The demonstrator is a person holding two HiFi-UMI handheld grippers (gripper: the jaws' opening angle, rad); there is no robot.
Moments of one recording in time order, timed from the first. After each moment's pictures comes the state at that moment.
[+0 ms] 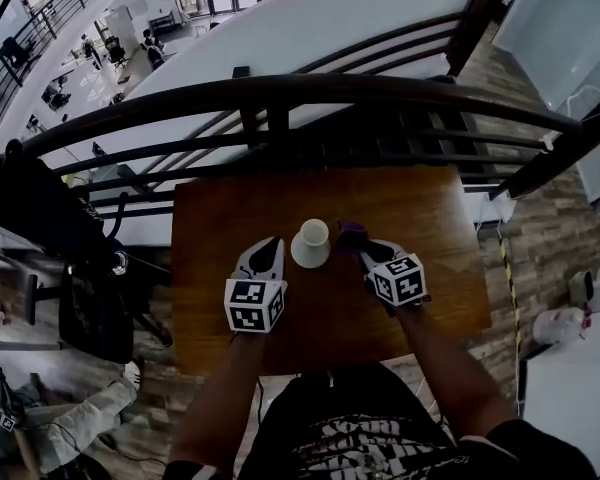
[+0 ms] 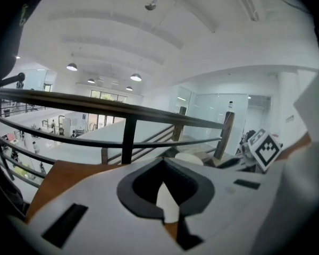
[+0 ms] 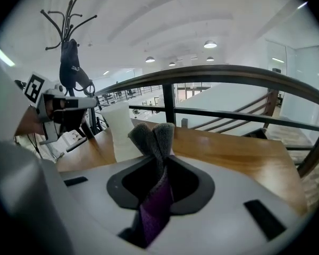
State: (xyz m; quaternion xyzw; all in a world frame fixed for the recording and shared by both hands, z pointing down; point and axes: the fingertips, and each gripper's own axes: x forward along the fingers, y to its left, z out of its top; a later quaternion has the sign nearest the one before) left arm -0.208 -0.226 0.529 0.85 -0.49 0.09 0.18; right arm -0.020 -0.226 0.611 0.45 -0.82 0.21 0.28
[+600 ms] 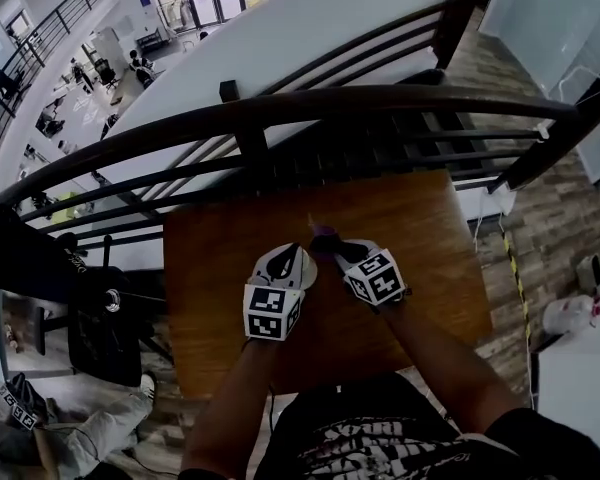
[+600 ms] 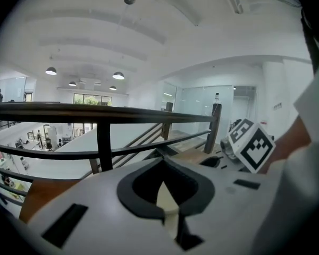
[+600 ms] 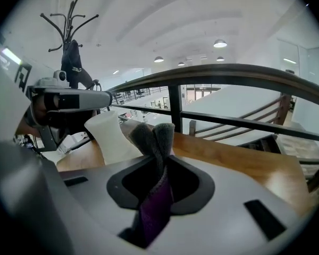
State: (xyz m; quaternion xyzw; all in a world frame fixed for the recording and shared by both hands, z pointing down) left arm -0.130 -0.270 0.506 0.88 -0.43 0.13 0.14; right arm -0.048 -0.279 0.599 0.40 -0.85 0.20 0.28
